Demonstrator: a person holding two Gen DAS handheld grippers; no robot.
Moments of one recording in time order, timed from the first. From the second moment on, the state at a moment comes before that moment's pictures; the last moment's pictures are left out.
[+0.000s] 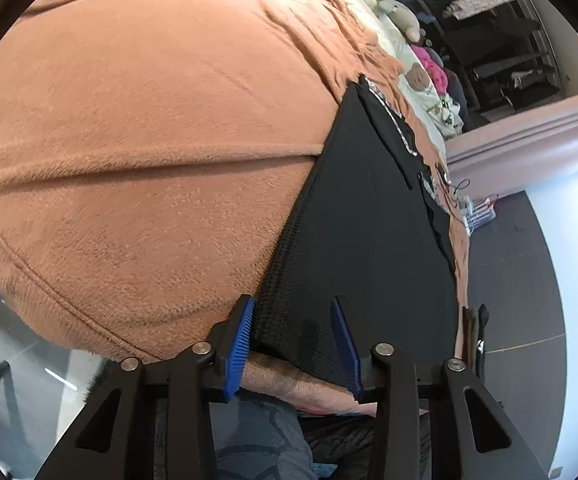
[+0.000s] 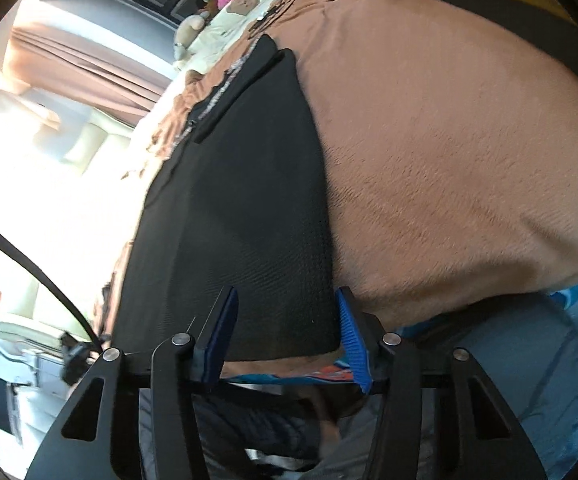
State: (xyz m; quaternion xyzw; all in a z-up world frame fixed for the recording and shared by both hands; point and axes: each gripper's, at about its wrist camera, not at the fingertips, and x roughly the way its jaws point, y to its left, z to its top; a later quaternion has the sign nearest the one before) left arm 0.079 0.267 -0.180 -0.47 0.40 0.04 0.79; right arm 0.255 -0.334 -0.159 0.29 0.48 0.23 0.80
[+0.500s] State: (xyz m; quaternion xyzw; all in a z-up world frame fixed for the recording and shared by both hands) left arm 0.082 0.263 -0.177 -0.46 0.40 0.04 0.79; right arm 0.247 -0.355 -0.179 0.31 0.48 0.24 0.78
